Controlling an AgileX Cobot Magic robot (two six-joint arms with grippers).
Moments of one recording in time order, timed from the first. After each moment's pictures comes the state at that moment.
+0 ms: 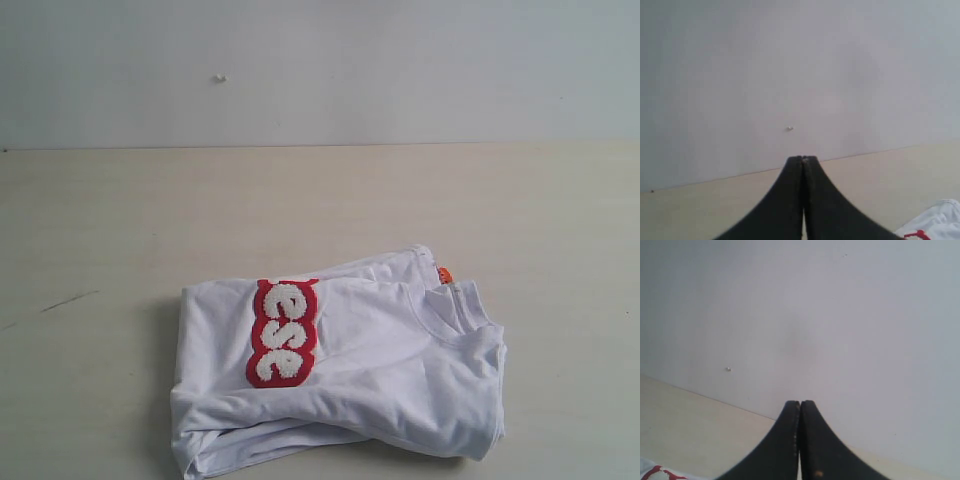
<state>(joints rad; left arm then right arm) -0.25 0.19 -0.31 -0.35 0.16 0.35 0.10 0.10 -0.45 0.24 0.37 -0.37</state>
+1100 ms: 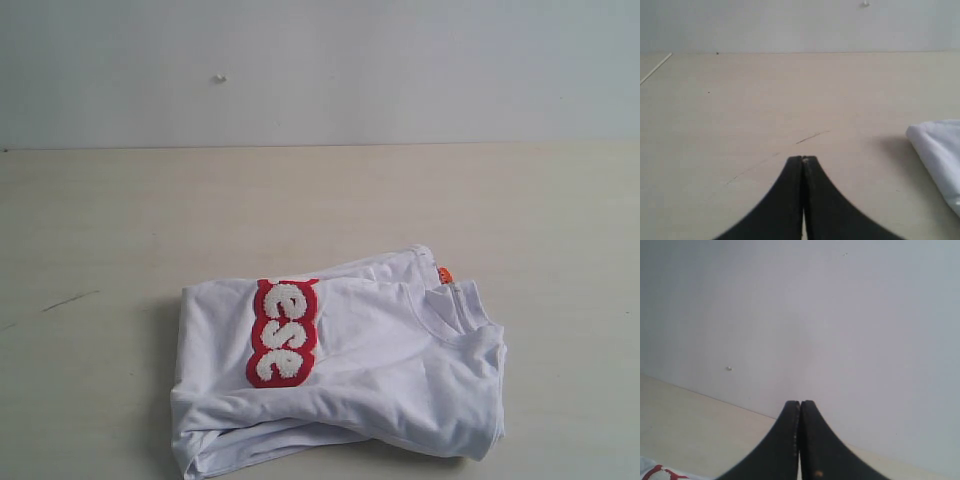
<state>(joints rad) 0.01 0.01 0.00 -0.13 0.36 0.12 0.10 0.10 -0.45 0.24 0.38 -0.37</state>
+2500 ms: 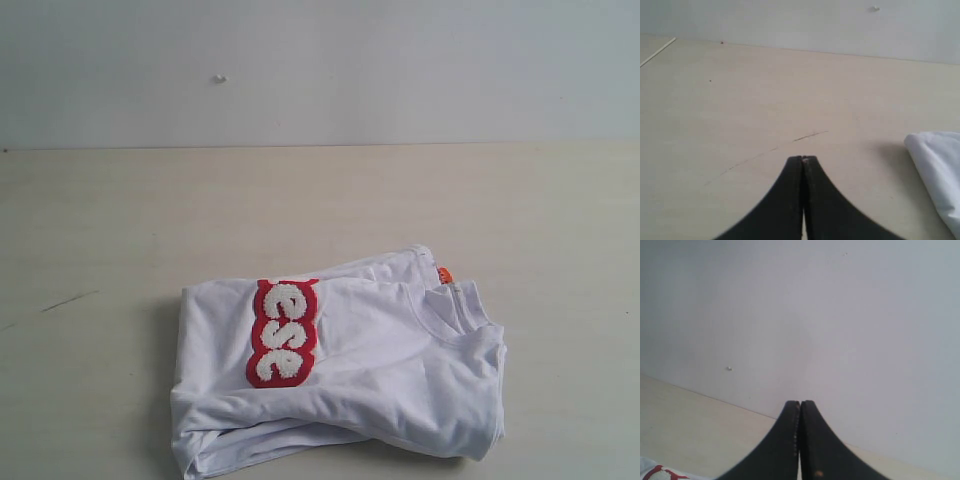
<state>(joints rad) 0.01 0.01 0.00 -0.08 0.37 -0.03 0.10 0.10 -0.45 0.24 0.38 -0.37</state>
